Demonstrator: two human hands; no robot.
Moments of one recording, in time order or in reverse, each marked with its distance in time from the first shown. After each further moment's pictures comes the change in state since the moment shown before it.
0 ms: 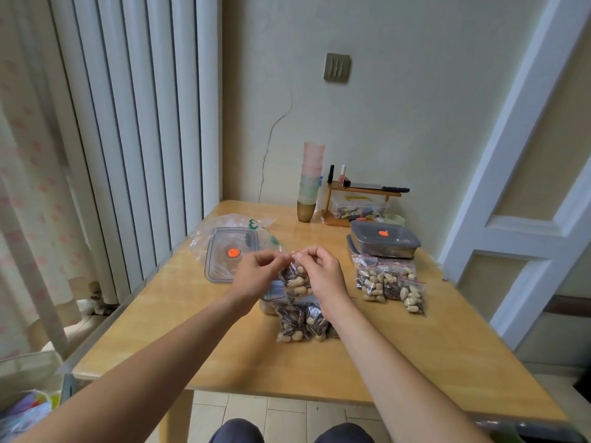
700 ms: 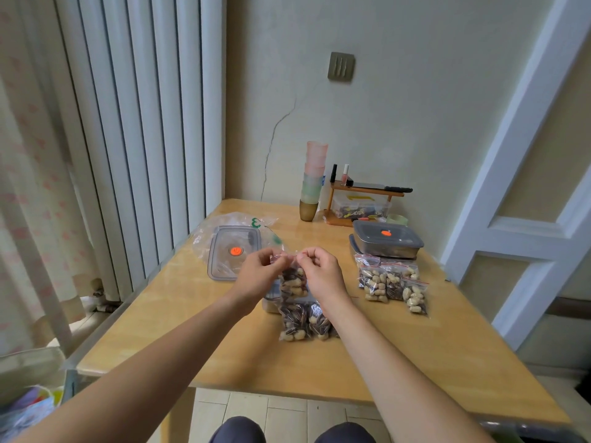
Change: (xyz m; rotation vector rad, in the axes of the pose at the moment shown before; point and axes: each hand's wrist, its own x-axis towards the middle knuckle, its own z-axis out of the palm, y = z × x) left_hand 0.000 -0.004 -0.003 0.026 0.016 -0.039; right_hand 0.004 0.003 0.005 -0.103 0.019 -0.029
